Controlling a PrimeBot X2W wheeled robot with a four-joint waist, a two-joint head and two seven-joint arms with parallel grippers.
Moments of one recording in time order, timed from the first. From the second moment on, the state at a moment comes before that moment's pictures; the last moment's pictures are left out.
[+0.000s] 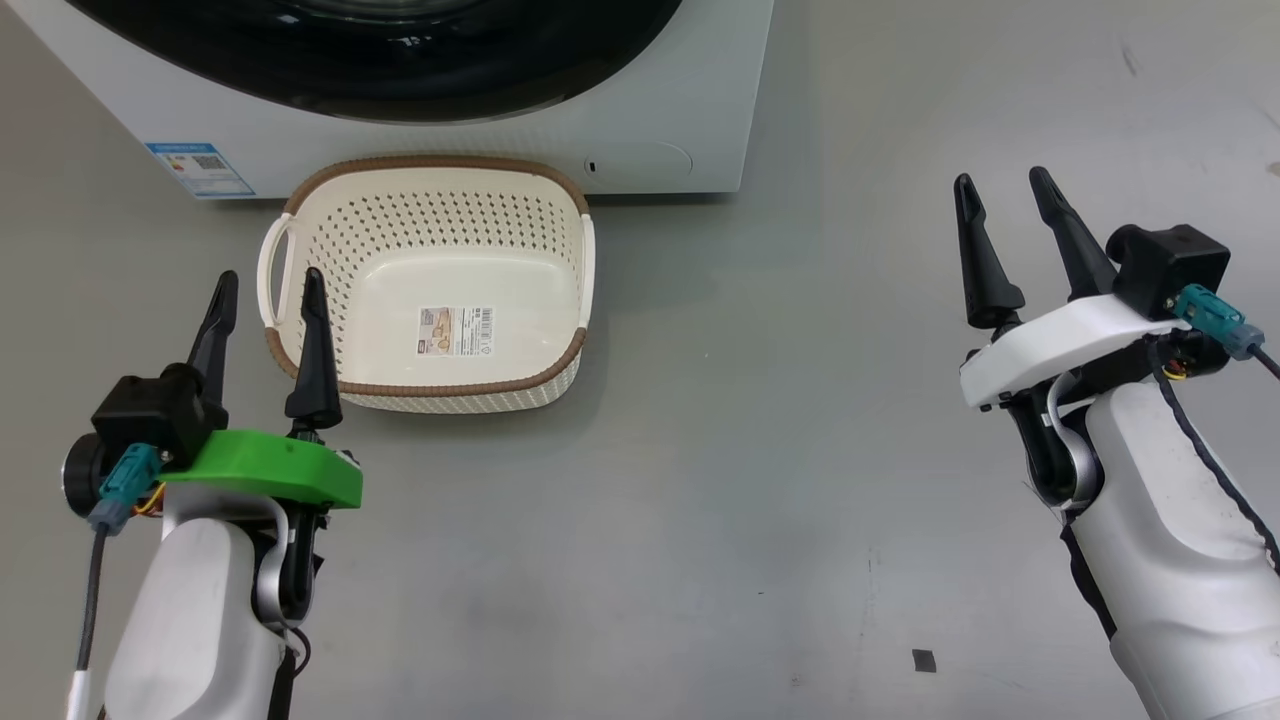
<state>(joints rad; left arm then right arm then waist) -0.17 0.08 -0.07 0.22 -0.33 -0.13 -0.25 -0.41 -0.18 0.34 0.45 0.47 0.08 -0.25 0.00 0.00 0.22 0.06</state>
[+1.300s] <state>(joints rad) -0.02 0.08 0.04 0.24 -0.25 -0.13 -0.25 -0.11 -0.13 0.23 0.30 0.35 0.06 -0.25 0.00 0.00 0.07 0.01</state>
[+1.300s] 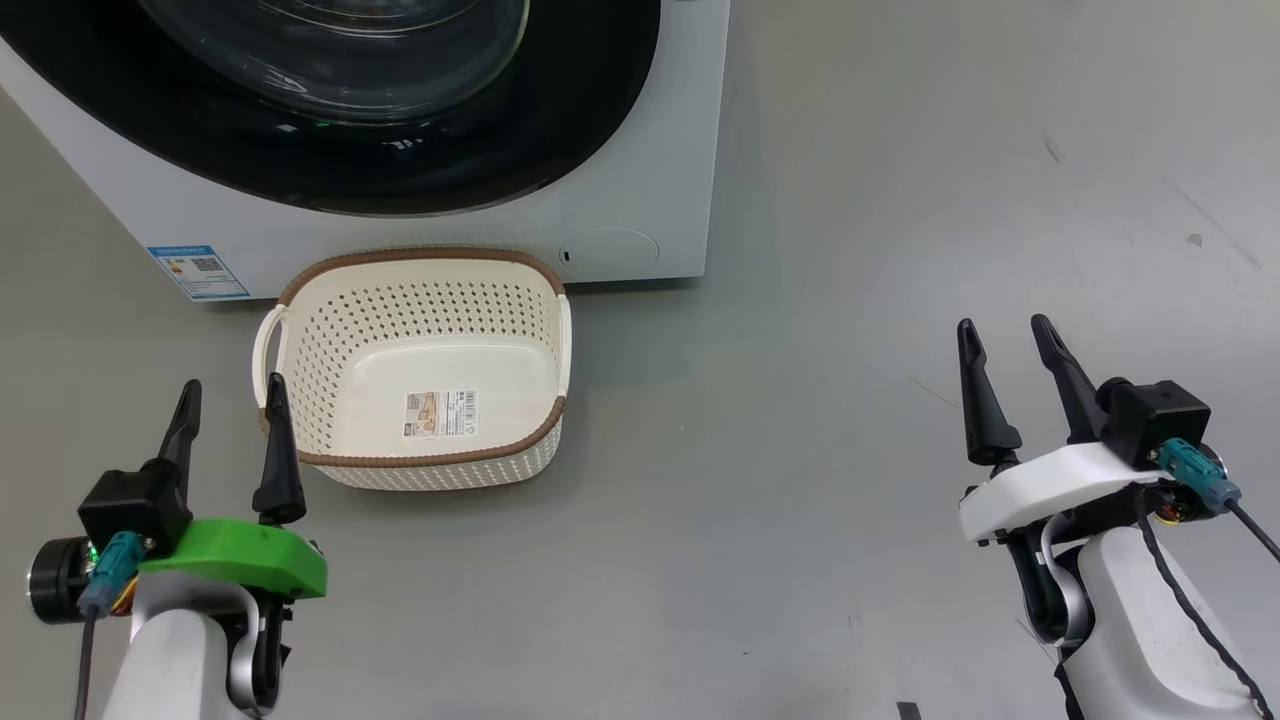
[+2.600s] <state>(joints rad) 0.00 0.03 0.03 0.28 -0.23 -0.13 -0.24 -0.03 -0.08 0.17 0.33 0.35 0.07 -0.25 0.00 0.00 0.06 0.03</state>
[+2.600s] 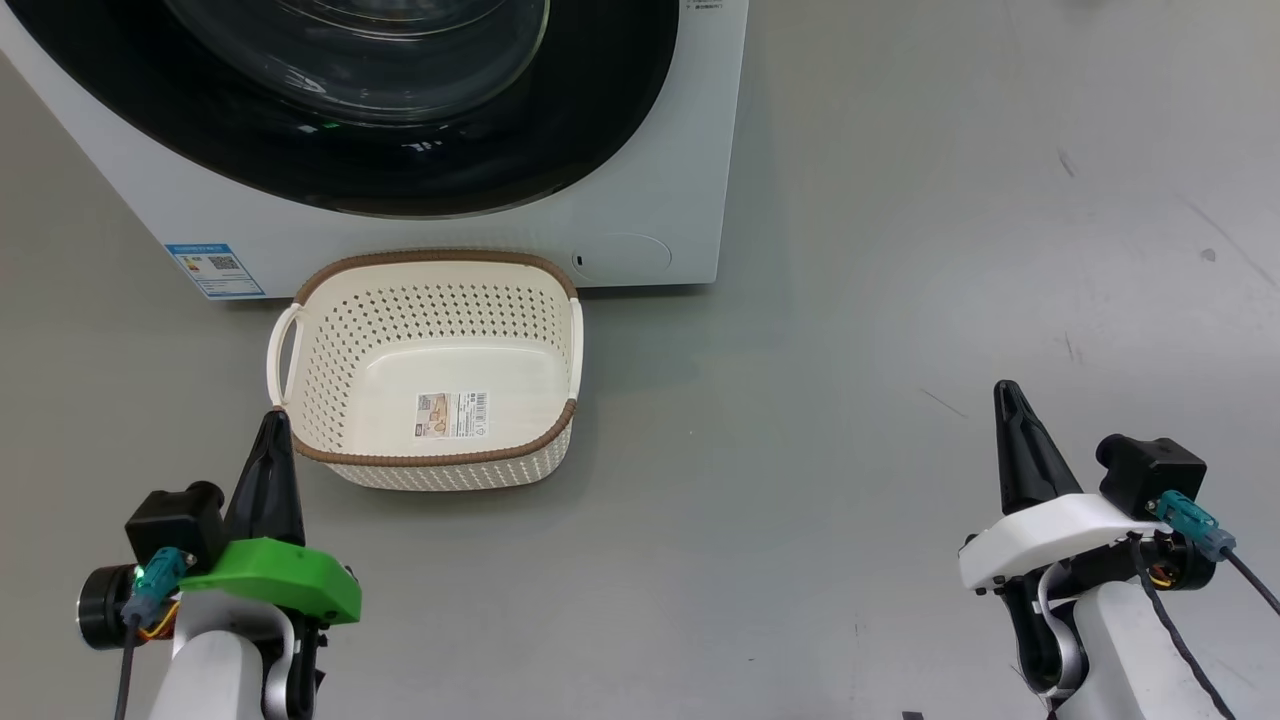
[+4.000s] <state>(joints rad) -0.03 0.03 0.07 0.31 -0.82 -0.13 -0.05 -0.03 -0.06 0.04 0.31 0.90 0.09 -0.09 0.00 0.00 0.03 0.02</state>
